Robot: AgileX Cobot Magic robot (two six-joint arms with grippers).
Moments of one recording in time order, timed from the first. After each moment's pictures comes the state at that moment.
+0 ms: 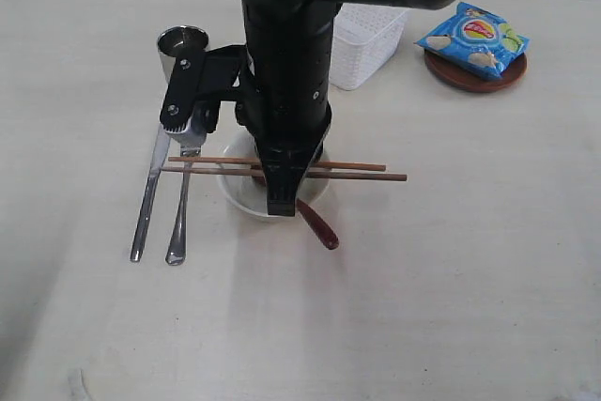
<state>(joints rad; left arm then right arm) -0.22 0.00 0.00 -0.17 0.34 0.11 0.89 1.91 -1.49 -0.04 1.18 -0.65</state>
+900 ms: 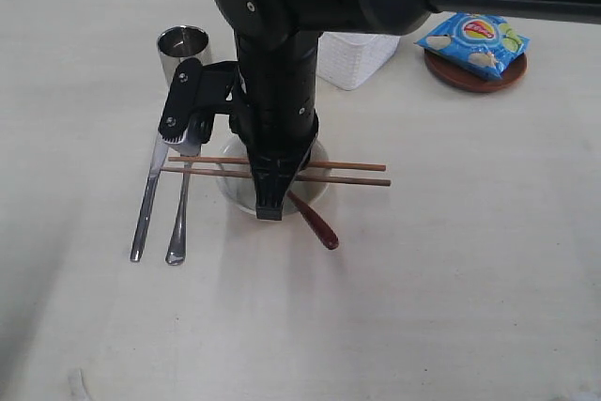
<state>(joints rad) -0.22 0.00 0.00 -0.17 0.34 0.11 0.89 1.98 -1.49 -0.07 1.09 -0.61</state>
